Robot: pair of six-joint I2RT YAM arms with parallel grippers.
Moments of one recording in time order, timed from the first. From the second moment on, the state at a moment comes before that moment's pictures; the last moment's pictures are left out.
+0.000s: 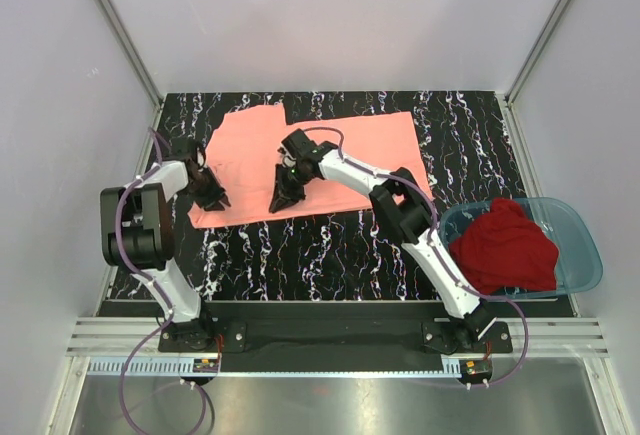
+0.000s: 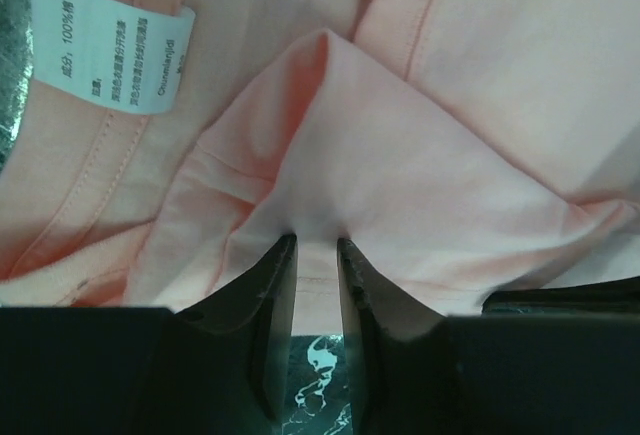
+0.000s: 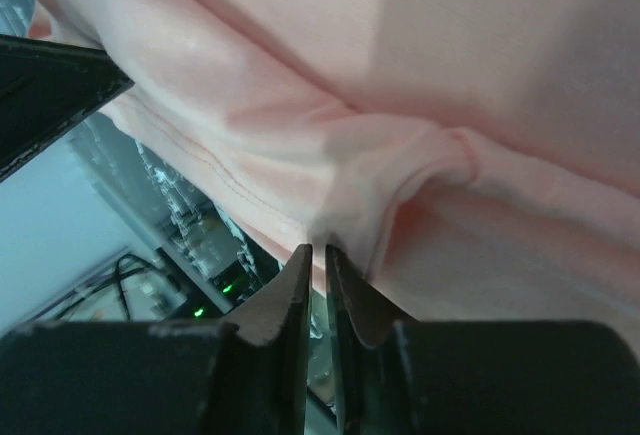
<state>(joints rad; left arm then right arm) 0.12 1.76 1.08 -0.55 0.20 -0.49 0.75 2.57 2.19 -0.64 -0.56 0.75</state>
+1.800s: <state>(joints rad) -0.05 1.58 0.99 -0.70 0.05 -0.63 0.36 1.92 1.34 -0.84 0.03 0.55</state>
